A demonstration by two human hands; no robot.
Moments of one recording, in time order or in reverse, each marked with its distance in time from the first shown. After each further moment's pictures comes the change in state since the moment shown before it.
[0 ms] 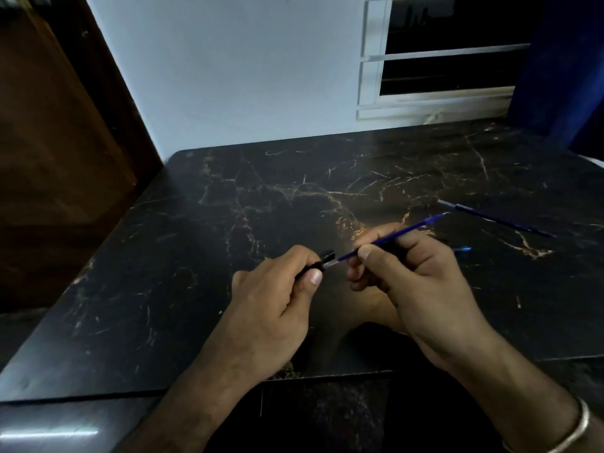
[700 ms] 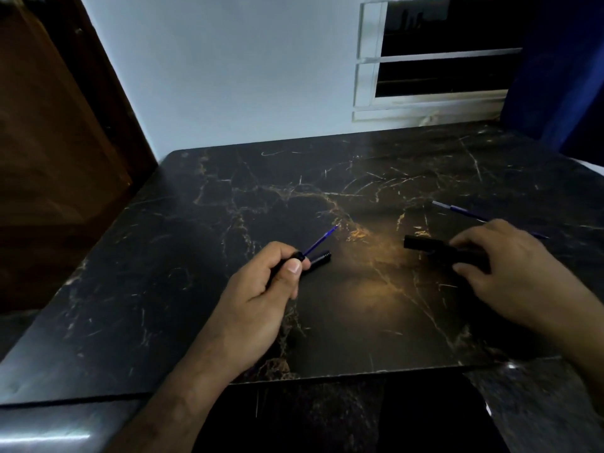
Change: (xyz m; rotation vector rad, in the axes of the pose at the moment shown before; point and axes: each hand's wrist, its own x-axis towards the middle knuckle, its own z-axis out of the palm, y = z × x) left_hand 0.008 -0.023 0.001 -0.311 0.061 -0.031; right_hand 0.022 -0.039 -0.099 -1.399 -0.021 0.288
